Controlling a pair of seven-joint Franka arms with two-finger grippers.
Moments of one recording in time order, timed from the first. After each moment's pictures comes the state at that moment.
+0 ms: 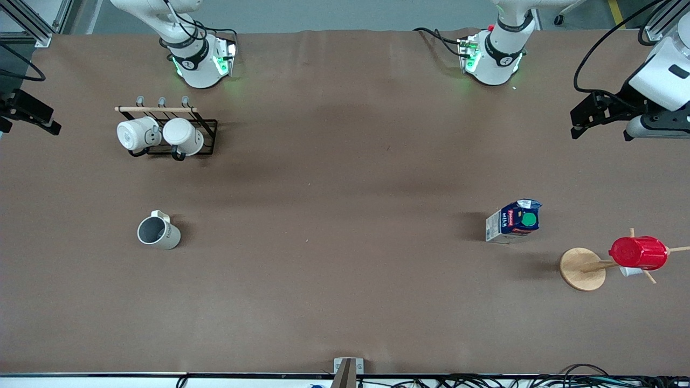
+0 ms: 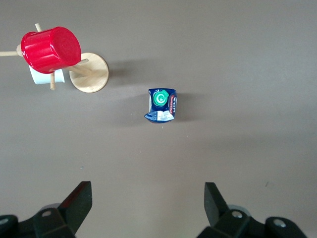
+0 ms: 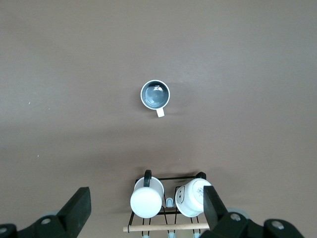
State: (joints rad) left arm 0.00 -0.05 -0.14 -1.58 0.03 1.58 -0.05; right arm -0.04 -0.04 -0.03 -1.51 0.02 1.48 0.00
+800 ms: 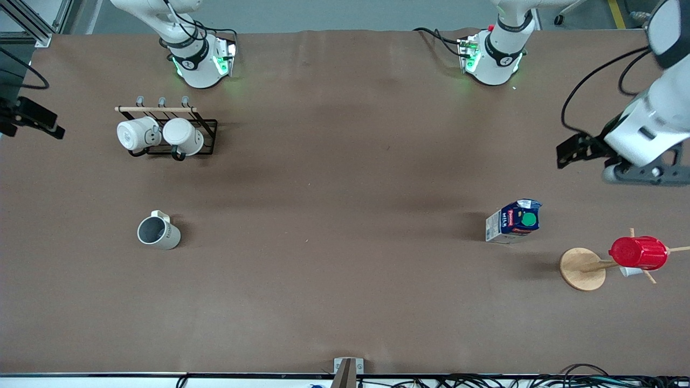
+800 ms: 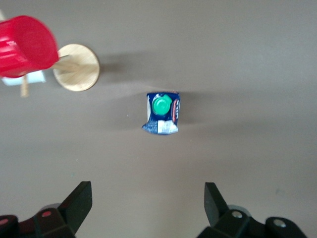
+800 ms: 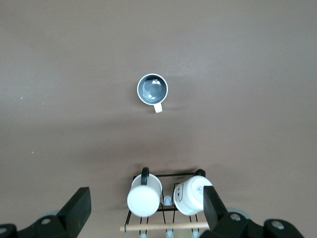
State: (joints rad) left arm 0.01 0.09 -0.15 -1.65 0.03 1.72 -0.04; right arm -0.04 0.01 -0.05 -1.55 0.02 1.52 -0.01
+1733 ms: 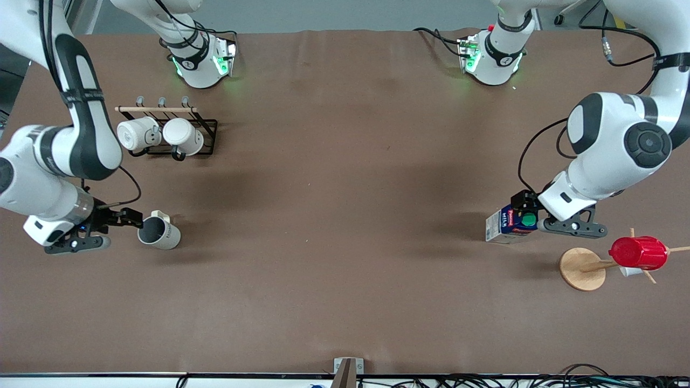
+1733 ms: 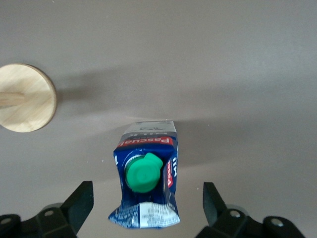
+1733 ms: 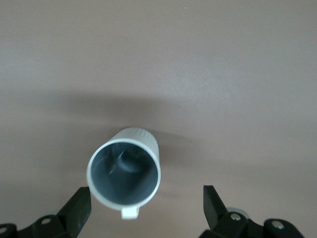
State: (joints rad) left arm 0.01 0.25 -0.15 -1.88 0.03 2.15 0.02; right arm -0.05 0.39 -0.05 -1.85 0.02 2.25 -0.27
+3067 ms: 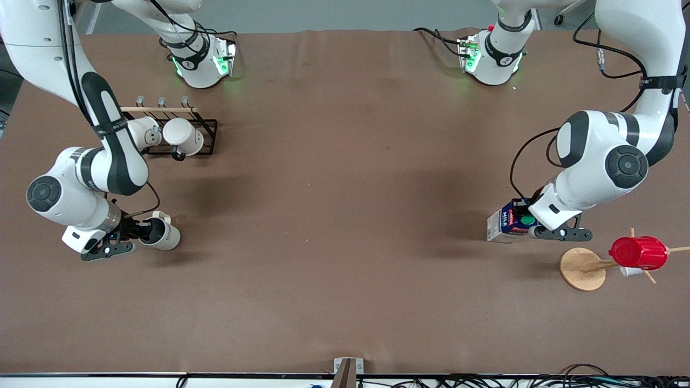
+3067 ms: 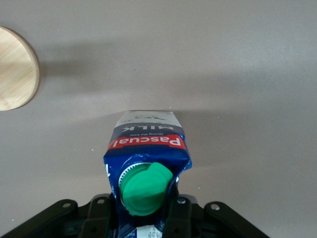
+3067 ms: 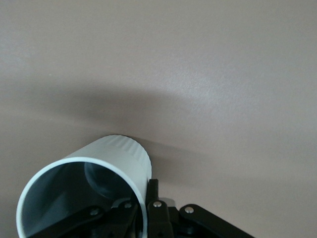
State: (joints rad) left arm 0.01 0.31 -0.14 -1.89 0.03 2.15 -0.05; right arm -0.06 0.50 -0.05 -1.87 0.02 2.36 -0.34
